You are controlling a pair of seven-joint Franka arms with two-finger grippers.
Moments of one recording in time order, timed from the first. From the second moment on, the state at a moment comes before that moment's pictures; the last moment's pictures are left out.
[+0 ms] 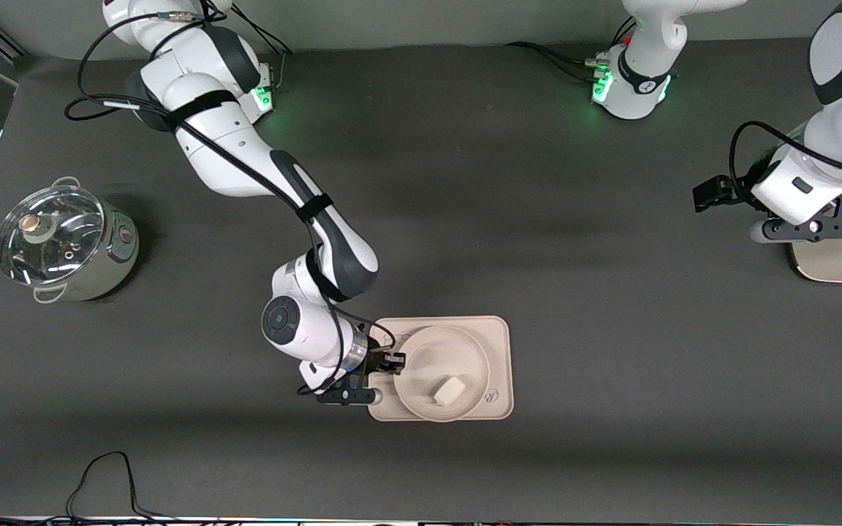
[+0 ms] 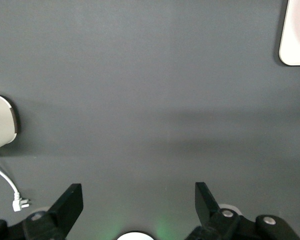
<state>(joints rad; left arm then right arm) 0.06 -0.05 -0.15 -1.84 -0.02 1.64 -0.10 0.45 1.07 0.05 -1.06 0.35 2.35 0.33</state>
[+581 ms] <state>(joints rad) 0.06 -0.06 -0.15 -1.83 -0.01 1.64 -0.10 0.45 1.09 0.06 -1.06 0.39 2.35 0.34</state>
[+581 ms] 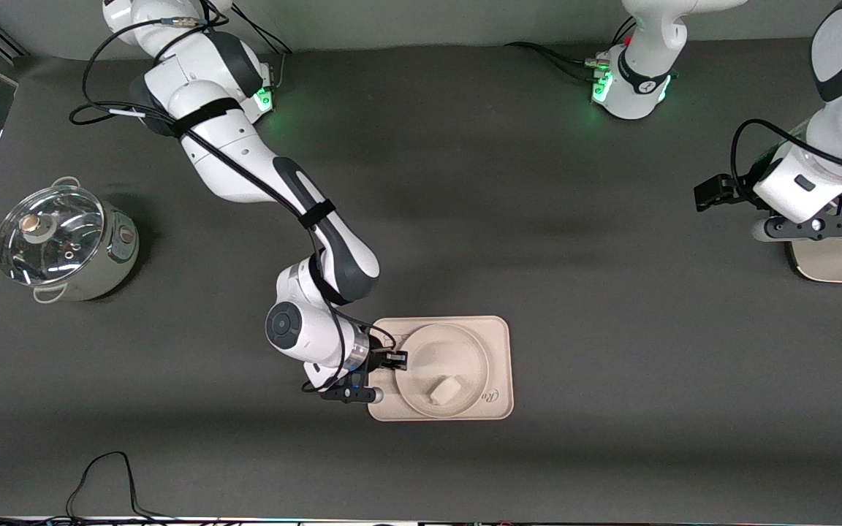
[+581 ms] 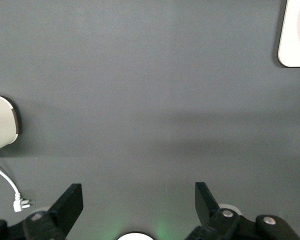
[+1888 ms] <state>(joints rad) 0.06 -0.07 -0.15 -1.77 0.02 1.64 -0.10 0.30 0.28 -0.28 -1.23 0.14 1.51 0.07</state>
